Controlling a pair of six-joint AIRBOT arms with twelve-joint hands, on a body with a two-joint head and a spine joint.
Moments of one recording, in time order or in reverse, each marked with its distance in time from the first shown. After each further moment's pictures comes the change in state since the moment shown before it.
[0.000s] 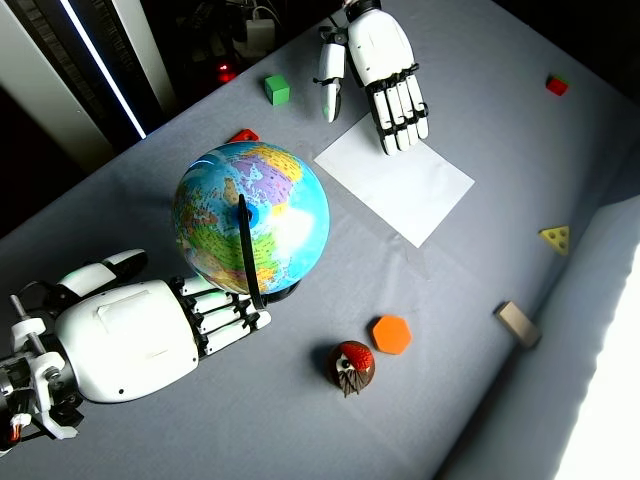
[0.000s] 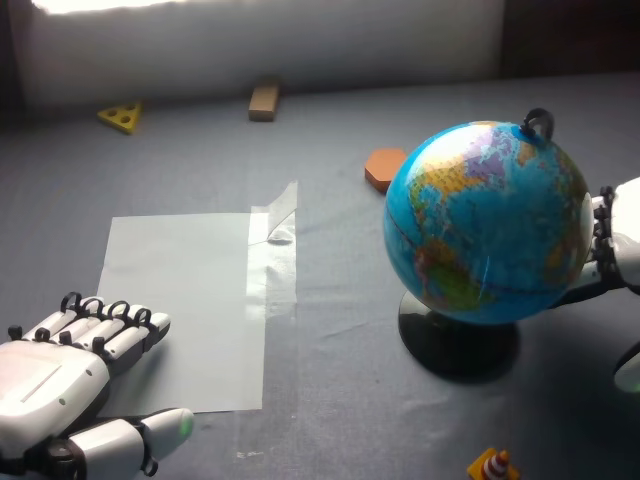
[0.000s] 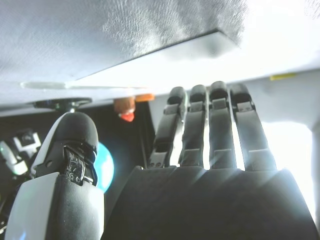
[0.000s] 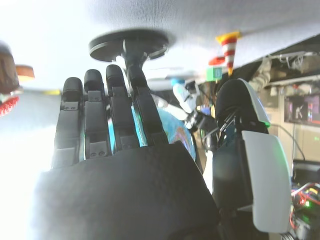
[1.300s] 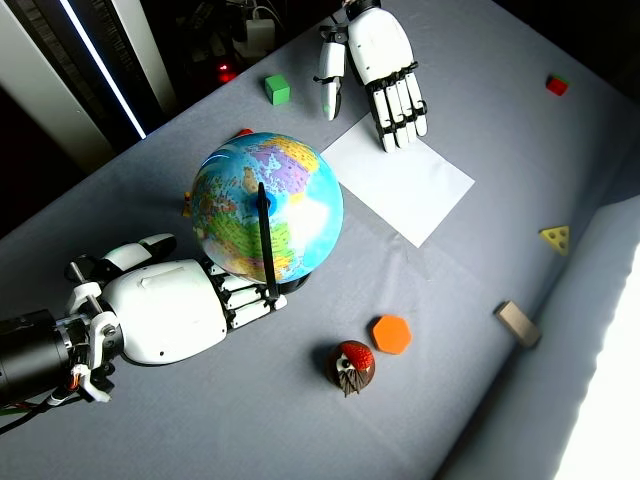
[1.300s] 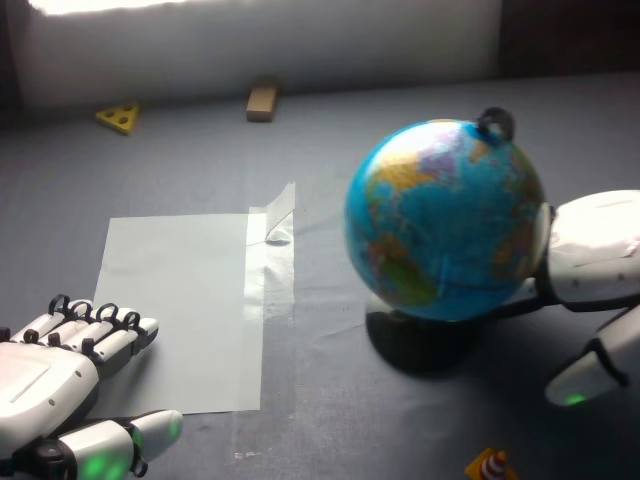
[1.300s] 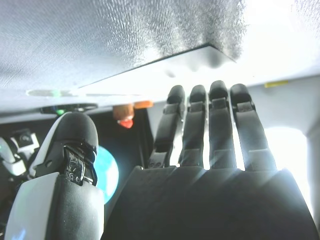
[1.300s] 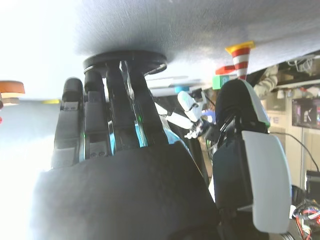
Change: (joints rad) left arm 0.003 0.023 -0.014 -0.025 0.014 0.019; right arm -0.004 -0.081 -0.045 0.007 -0.146 0.014
